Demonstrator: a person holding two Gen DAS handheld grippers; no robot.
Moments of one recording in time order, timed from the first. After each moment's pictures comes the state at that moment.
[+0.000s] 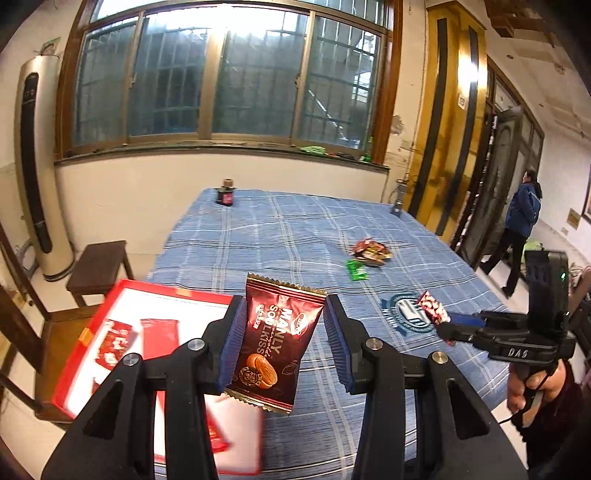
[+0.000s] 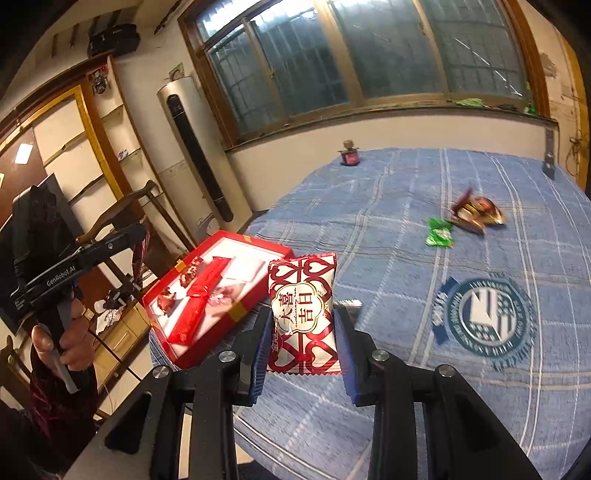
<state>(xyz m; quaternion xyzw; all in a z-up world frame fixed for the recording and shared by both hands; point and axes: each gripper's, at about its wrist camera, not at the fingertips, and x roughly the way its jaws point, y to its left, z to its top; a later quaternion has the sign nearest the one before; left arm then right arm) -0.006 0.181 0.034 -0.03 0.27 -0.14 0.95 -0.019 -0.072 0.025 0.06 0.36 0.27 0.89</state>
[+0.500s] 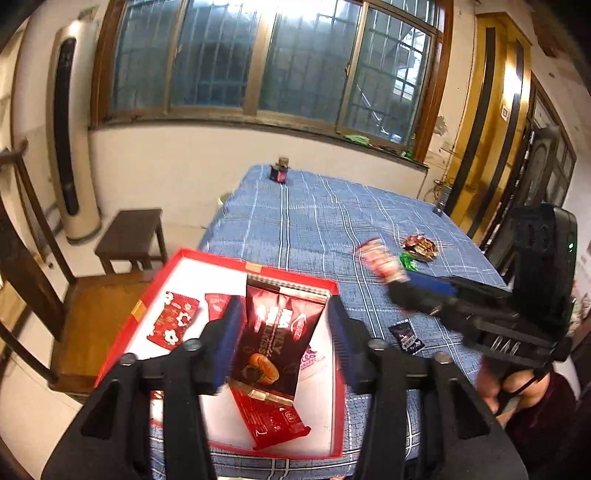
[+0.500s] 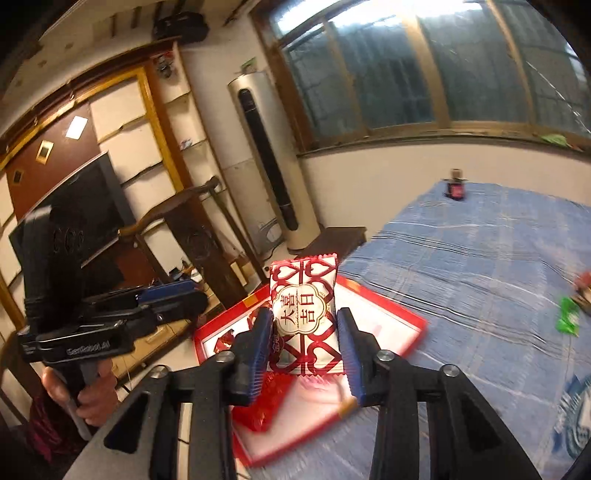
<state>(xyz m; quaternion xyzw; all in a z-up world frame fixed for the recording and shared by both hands) 0.014 0.262 0.003 -0.08 0.32 -0.10 0.94 0.034 0.099 0.024 0.03 0.31 0.39 0.86</state>
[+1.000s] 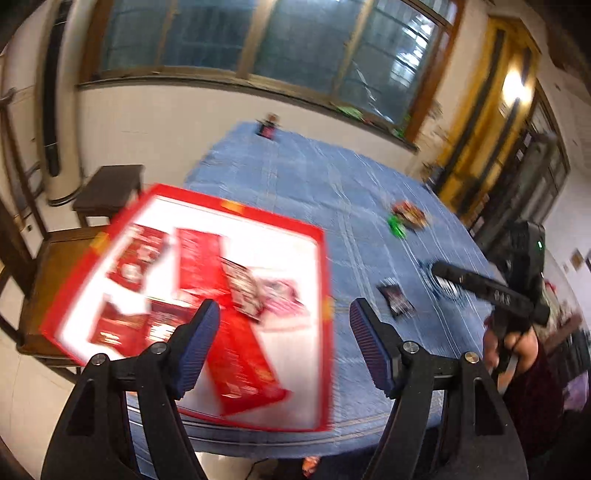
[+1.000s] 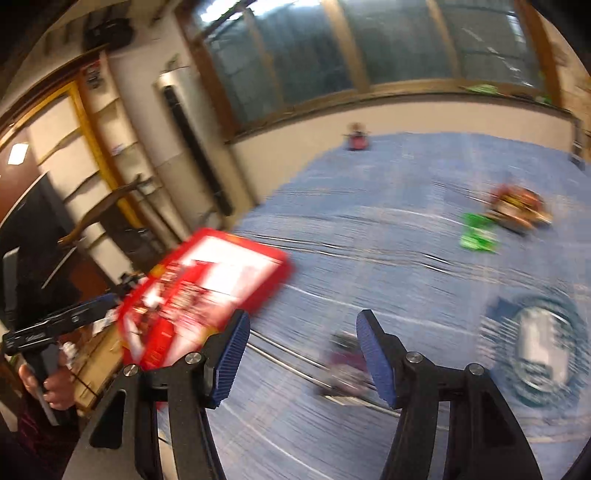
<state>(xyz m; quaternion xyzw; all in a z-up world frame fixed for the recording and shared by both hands) -0.001 0.236 -0.043 -0.11 0.37 -0.14 0.91 0.051 -0.048 -0.036 0.07 0.38 0.26 0.89</state>
